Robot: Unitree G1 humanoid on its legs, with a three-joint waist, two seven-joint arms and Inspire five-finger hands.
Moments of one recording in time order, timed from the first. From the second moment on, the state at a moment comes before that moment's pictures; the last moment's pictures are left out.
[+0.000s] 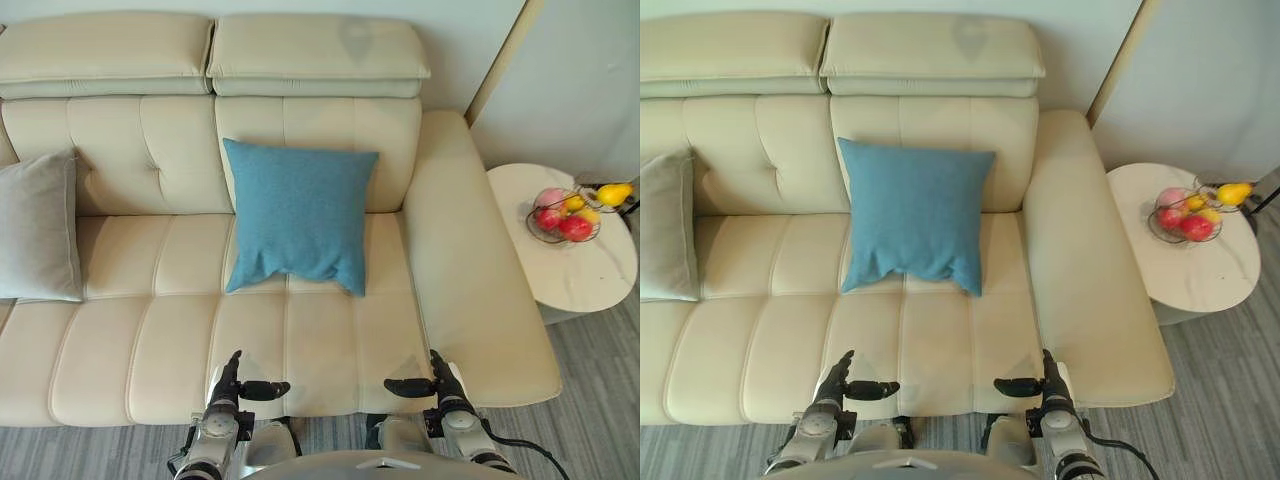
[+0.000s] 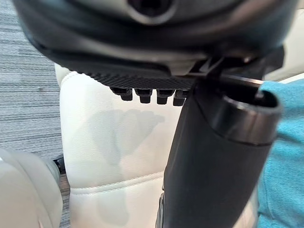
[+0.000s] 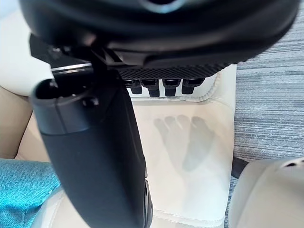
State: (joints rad) left arm 0.05 0.15 0.01 0.89 0.09 -0.08 0.15; right arm 0.00 -0.07 -0.07 0.94 -0.23 -0.03 -0.17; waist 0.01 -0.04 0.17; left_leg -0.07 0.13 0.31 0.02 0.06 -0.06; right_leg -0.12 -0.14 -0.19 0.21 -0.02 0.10
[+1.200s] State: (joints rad) left arm 0.08 0.10 -0.02 0.93 0.13 -0.04 0.17; right arm 0.04 0.00 -0.26 1.00 -0.08 -0.01 -0.20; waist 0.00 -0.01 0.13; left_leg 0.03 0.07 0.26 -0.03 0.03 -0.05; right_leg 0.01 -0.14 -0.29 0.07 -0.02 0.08
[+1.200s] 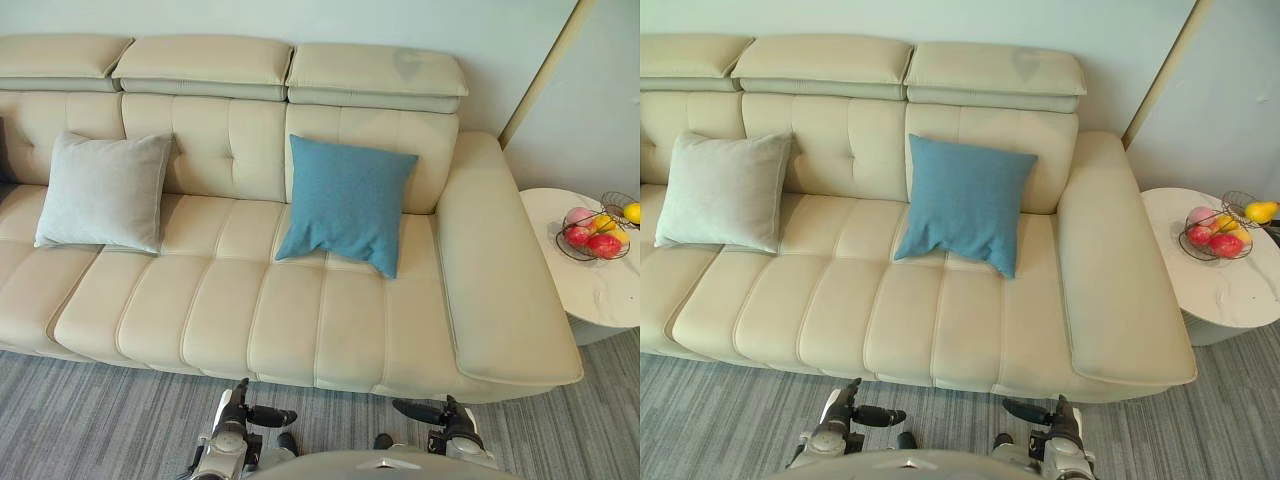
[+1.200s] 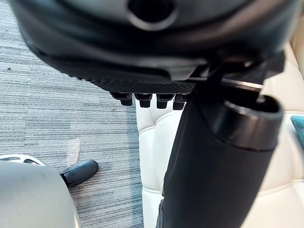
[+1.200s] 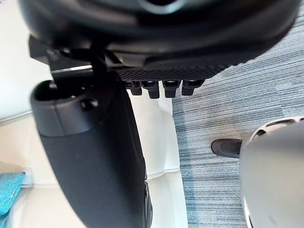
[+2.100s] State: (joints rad) left arm 0.05 0.08 0.06 1.04 0.07 -0.03 0.14; right arm 0.03 -0.01 -0.31 1.01 -0.09 0.03 -0.18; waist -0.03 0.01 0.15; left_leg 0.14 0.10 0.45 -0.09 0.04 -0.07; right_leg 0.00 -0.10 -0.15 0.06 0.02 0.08
